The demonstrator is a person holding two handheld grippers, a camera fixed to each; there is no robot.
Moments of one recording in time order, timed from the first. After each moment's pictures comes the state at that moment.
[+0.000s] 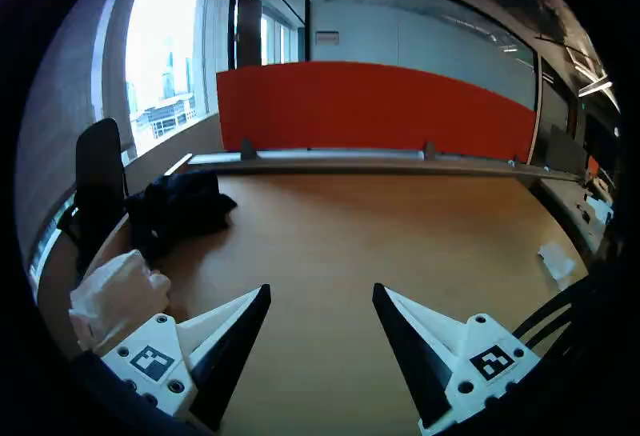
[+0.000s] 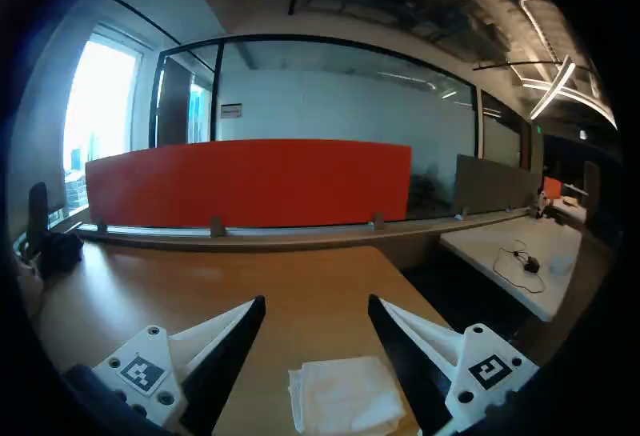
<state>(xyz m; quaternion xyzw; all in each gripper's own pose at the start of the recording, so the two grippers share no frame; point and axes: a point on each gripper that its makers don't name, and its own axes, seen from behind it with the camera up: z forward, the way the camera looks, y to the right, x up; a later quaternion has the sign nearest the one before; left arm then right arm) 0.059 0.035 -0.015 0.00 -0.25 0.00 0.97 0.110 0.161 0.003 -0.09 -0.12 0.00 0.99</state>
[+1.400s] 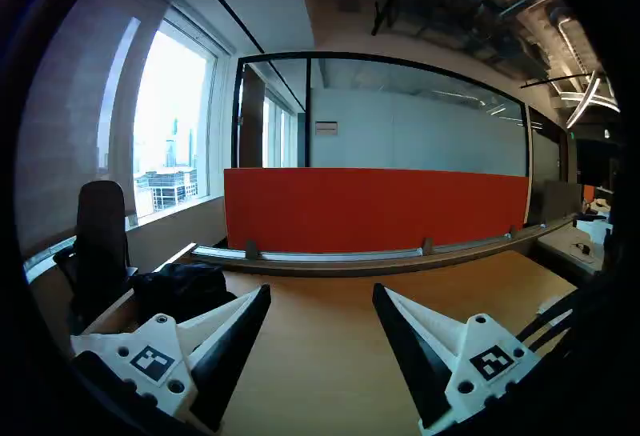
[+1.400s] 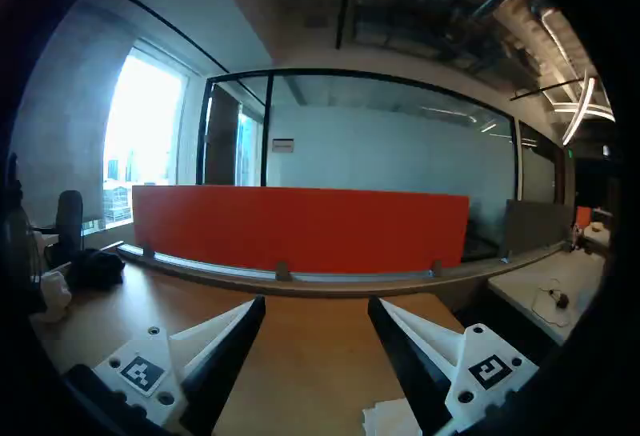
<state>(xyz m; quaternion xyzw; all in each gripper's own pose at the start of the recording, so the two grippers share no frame) 0.168 0.014 0.024 -0.01 -0.06 -0.01 1.00 0.187 0.034 0.025 0.01 -0.05 -0.02 1.00</state>
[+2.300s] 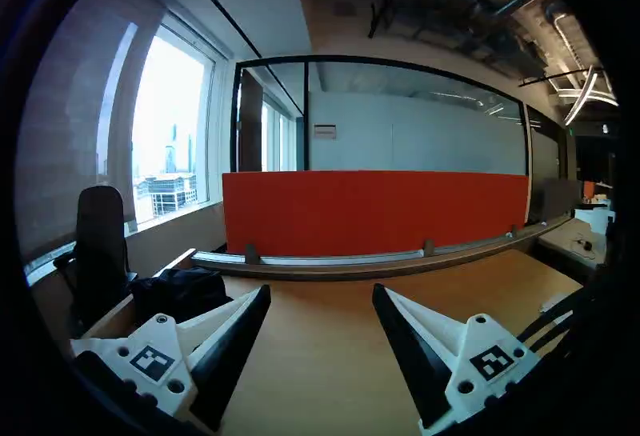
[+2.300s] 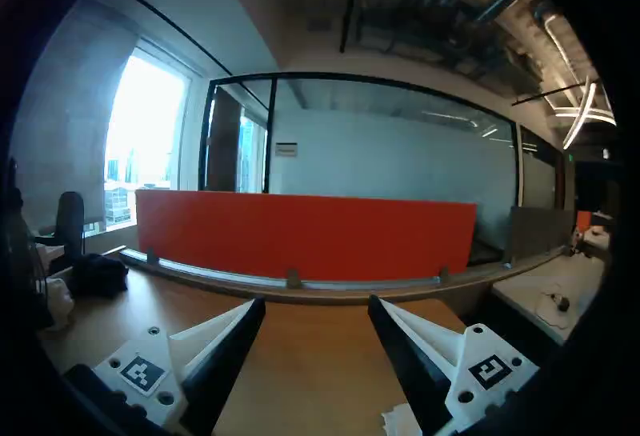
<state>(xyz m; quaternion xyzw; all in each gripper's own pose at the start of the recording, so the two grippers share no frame) 0.166 0.015 0.032 -0.01 -0.05 0.00 1.00 0.202 -0.007 0.031 0.01 -0.04 -0.02 1.00</state>
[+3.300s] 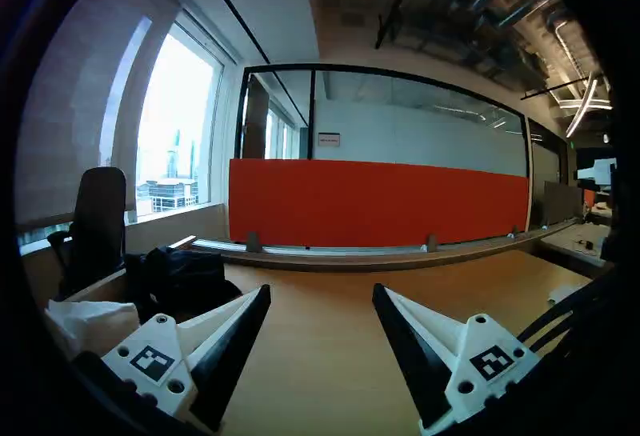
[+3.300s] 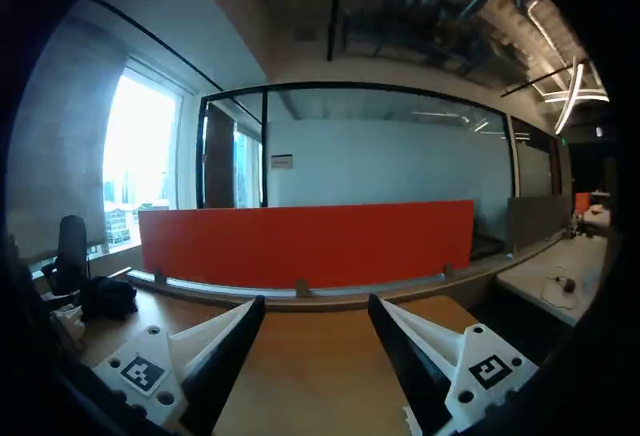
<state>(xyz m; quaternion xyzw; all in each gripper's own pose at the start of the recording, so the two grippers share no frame) 0.088 0.003 0.021 0.00 -0.02 -0.02 1.00 0.211 -0.029 0.014 0.00 -0.02 0.01 1.00</state>
